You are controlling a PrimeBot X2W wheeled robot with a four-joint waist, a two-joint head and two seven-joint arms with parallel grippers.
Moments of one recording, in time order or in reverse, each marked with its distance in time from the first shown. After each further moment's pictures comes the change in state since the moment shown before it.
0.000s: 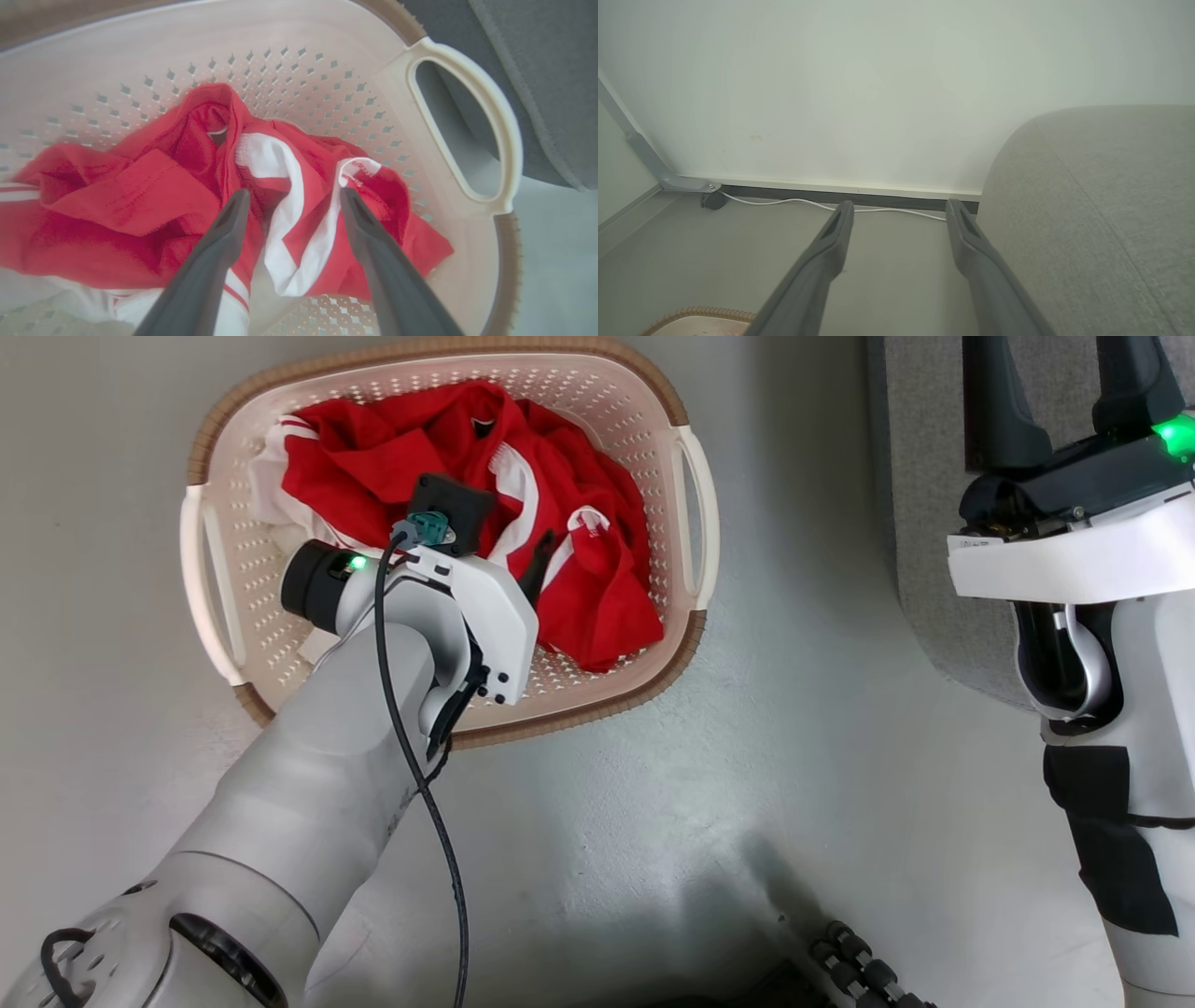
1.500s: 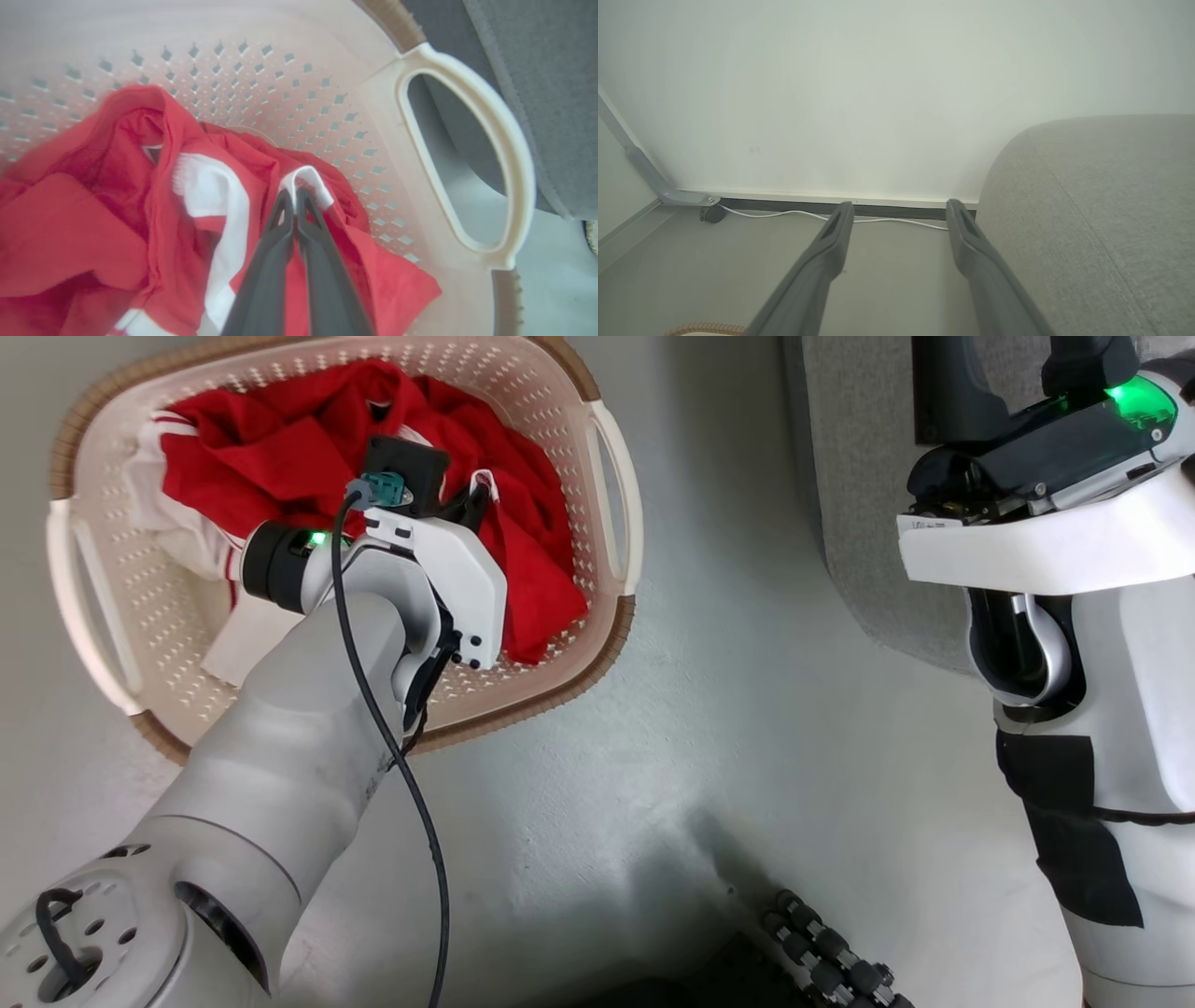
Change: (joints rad) left arm -0.091 0.009 -0.194 0.093 -0.261 0.015 -0.028; right arm -0.049 0.069 0.040 -0.044 0.031 0.000 0.000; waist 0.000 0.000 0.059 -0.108
